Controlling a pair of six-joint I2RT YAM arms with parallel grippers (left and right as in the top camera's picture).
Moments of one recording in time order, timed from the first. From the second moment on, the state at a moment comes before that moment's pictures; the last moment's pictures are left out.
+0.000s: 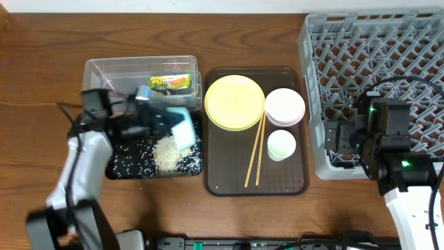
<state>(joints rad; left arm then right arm) 0.19 1.45 0.86 -0.57 1.29 -0.41 0.04 1.04 0.93 -0.81 0.02 0.07</state>
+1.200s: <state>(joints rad) -0.75 1.51 0.93 -0.38 0.09 -0.32 0.04 1.04 0.93 -0.81 0.02 0.07</state>
